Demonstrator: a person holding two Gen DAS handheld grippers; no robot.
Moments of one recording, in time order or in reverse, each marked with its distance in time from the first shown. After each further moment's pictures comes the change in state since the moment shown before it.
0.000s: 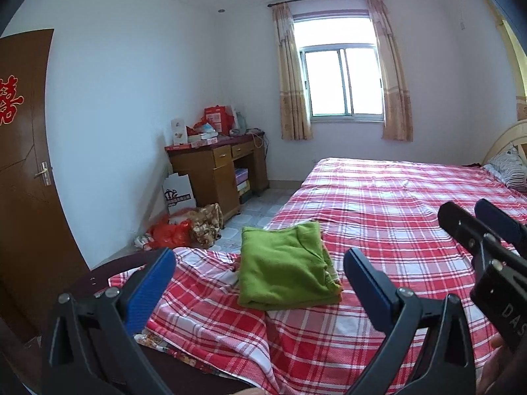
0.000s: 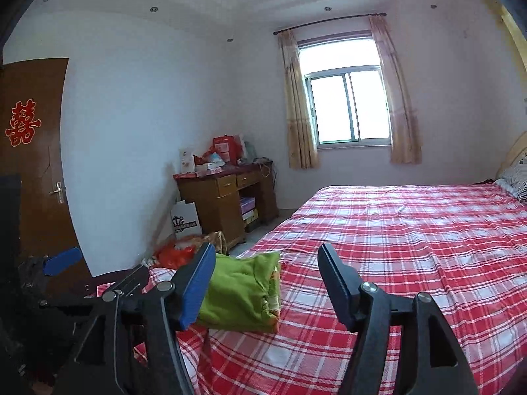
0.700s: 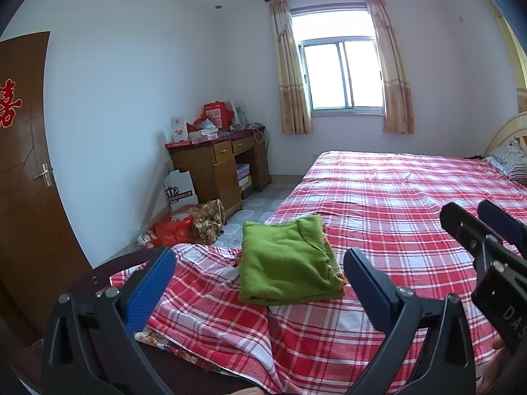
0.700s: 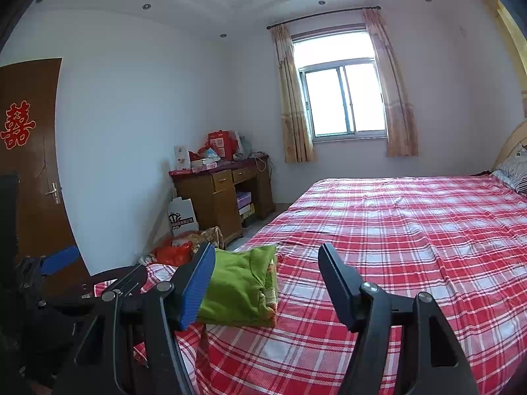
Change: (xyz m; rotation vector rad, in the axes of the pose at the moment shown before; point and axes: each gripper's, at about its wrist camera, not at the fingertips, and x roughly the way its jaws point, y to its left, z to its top) left arm 0.005 -0.004 -0.003 0.020 0.025 0.012; right arm 0.005 -0.001 -0.003 0.025 0.028 -0.012
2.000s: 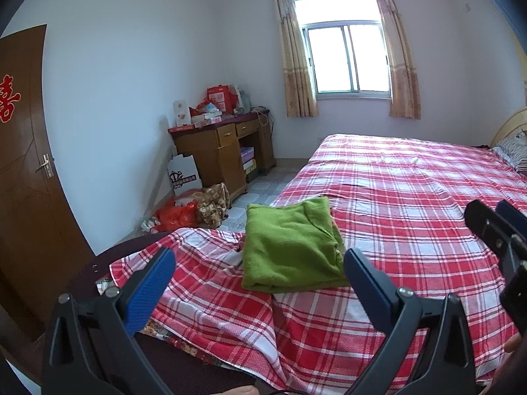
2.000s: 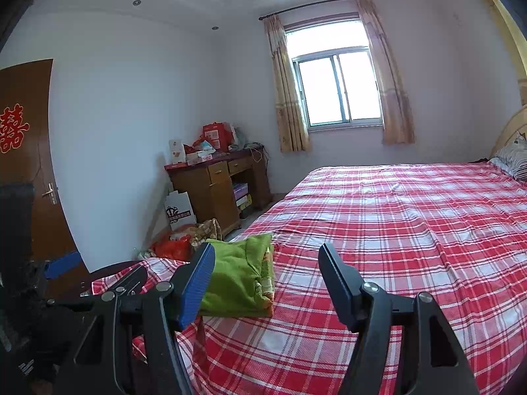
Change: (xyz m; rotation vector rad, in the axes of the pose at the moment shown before) left arm 0.025 0.001 -0.009 0.008 0.080 0.028; right arm 0.010 -0.002 -0.006 0.034 0.043 -0.017
